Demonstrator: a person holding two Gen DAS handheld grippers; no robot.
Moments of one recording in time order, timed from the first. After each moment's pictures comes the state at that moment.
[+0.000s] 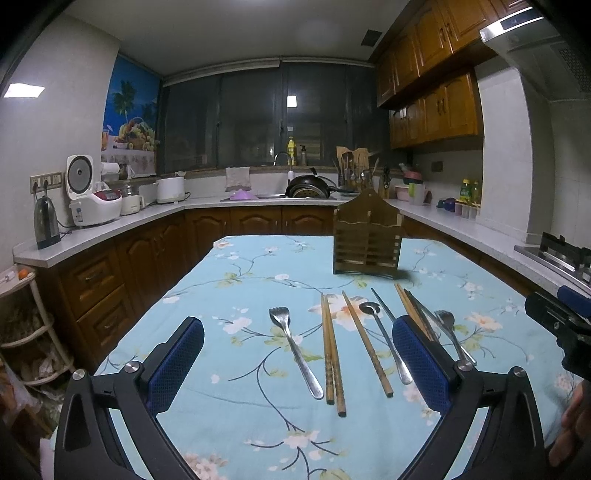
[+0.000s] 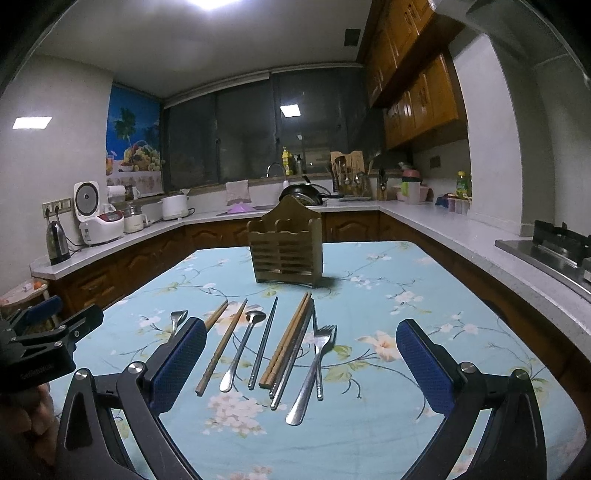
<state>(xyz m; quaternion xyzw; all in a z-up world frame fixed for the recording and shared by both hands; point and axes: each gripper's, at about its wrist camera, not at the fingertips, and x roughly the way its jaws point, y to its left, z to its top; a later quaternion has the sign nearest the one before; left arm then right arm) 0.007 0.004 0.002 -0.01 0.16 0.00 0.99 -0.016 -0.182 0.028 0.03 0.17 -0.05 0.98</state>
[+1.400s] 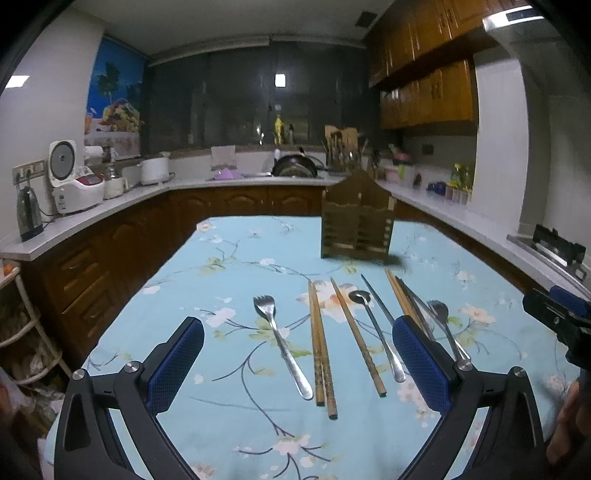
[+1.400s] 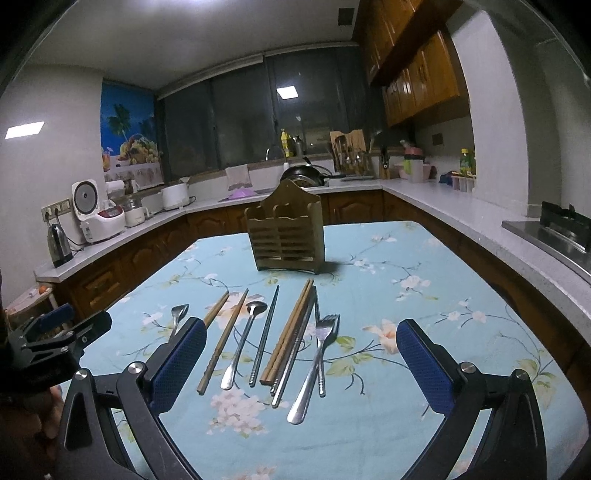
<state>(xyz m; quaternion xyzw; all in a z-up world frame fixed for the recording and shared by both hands) 0.042 0.008 0.014 -0.01 0.22 -0.03 0.98 0.000 -0.191 0.032 0.05 0.22 -0.04 0.97</state>
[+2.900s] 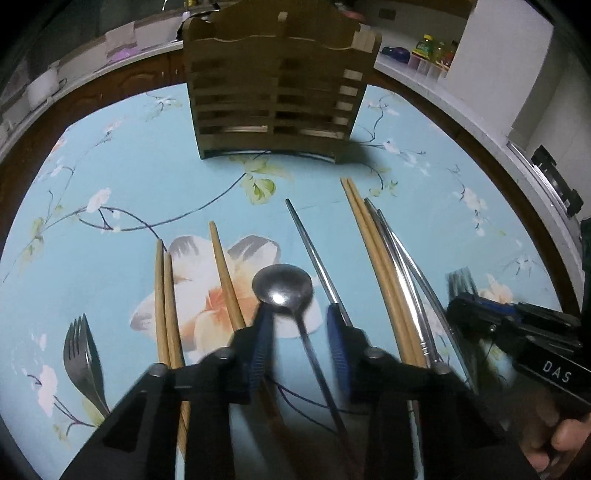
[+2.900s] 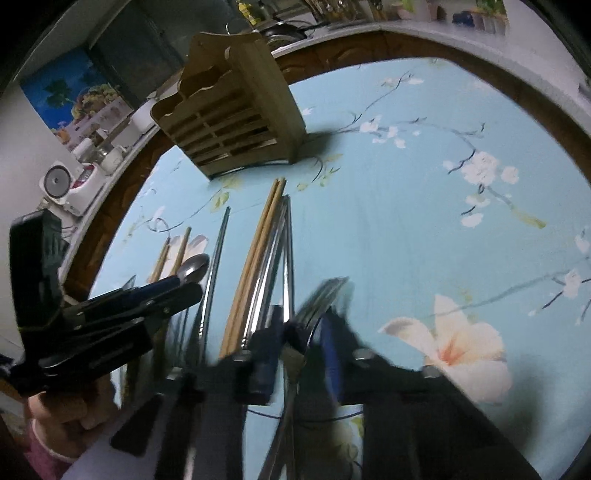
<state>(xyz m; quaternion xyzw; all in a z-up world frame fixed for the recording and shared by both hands) 0.304 -0.052 -0.016 0.02 0.49 -0.15 0.86 0.165 -0.276 -0.052 0.20 0.48 0.02 0.85</state>
